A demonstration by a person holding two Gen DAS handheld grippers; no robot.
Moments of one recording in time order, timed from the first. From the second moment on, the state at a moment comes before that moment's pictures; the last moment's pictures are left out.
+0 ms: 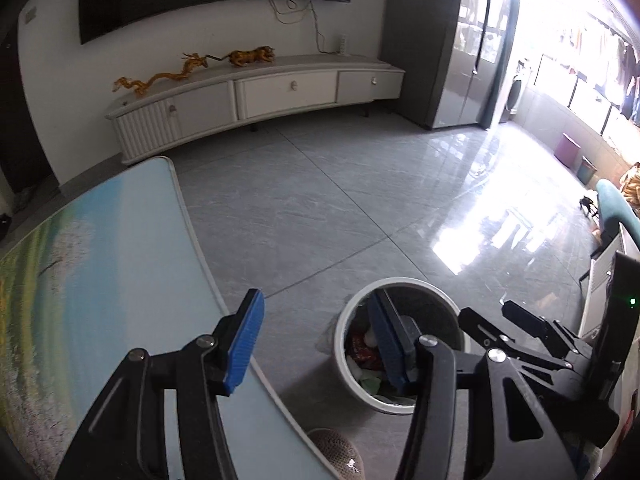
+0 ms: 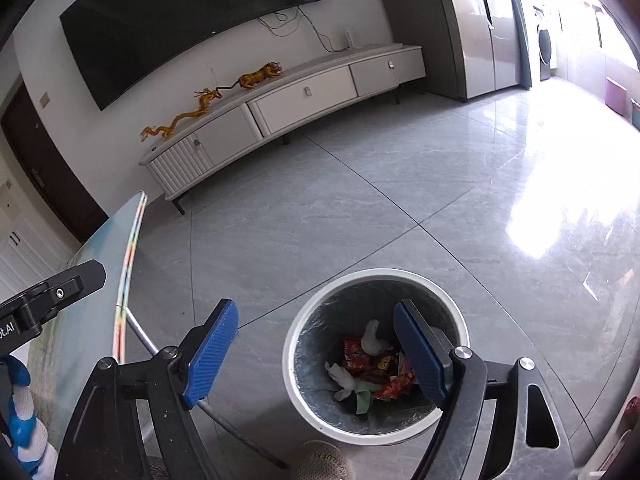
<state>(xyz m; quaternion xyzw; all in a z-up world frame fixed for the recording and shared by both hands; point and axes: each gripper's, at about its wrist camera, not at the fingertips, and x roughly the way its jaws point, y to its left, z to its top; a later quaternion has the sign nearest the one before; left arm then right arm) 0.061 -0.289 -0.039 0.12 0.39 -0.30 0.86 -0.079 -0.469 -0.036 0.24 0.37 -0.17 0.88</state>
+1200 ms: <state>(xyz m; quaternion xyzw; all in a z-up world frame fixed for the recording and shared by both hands) -0.022 -0.015 0.043 0.01 0.22 -0.04 0.97 -0.065 -0.269 0.051 0.09 0.29 -0.06 0.95</state>
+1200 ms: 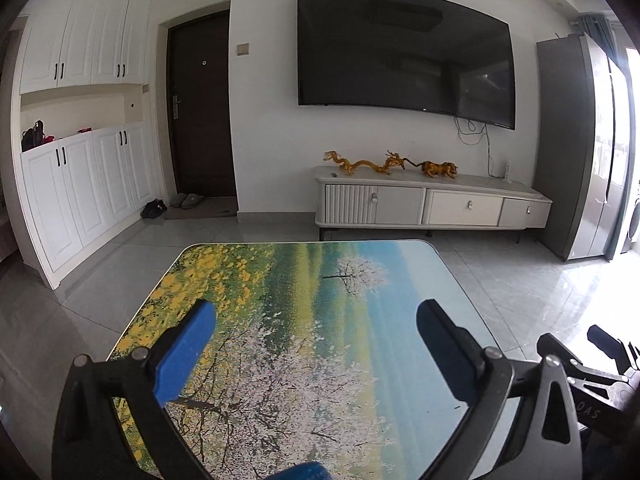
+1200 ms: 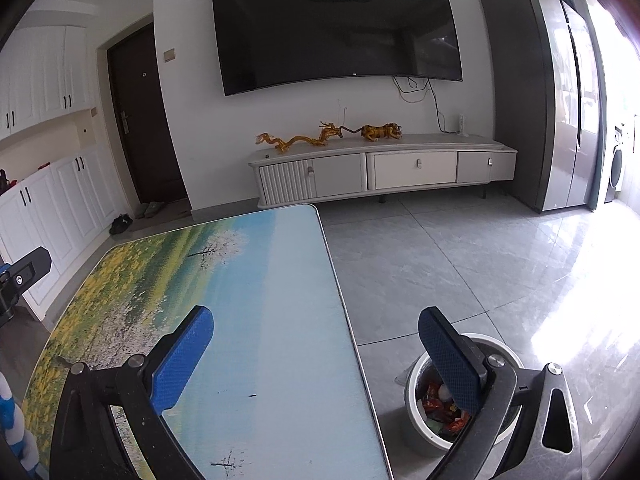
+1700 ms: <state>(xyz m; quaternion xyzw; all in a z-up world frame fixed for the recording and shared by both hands) -0.017 -0.005 0.033 0.02 0.23 -0.02 0.97 -0.064 -0.271 0.044 0.10 0.29 -0.08 0.95</state>
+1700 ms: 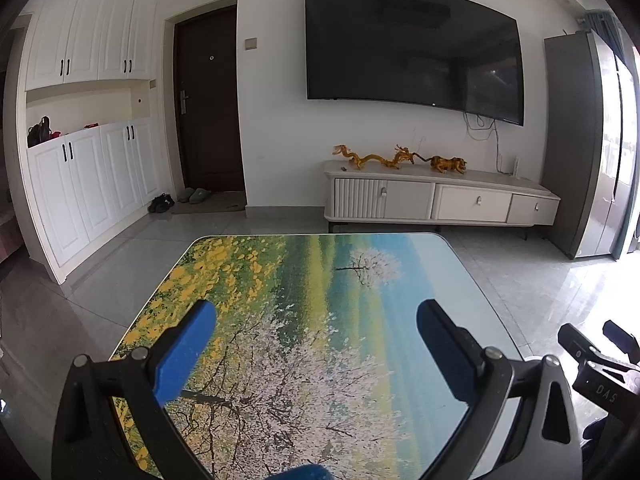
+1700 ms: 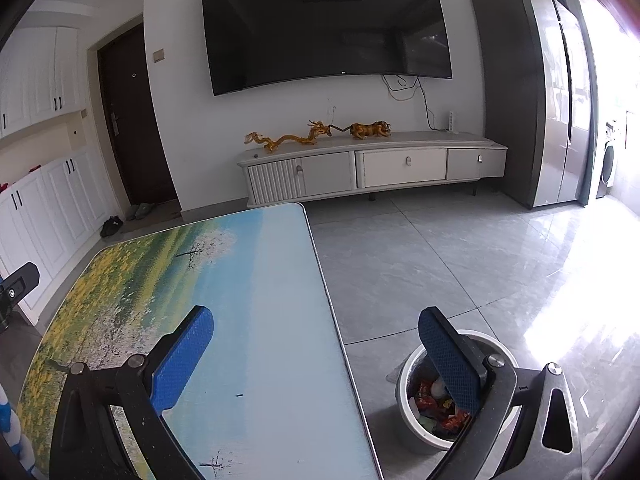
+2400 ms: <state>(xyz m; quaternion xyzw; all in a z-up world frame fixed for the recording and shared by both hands) 0.003 -0.010 0.013 0.03 0.25 -0.02 0.97 -0.061 -0.294 0.032 0.10 0.30 -0.12 0.94</state>
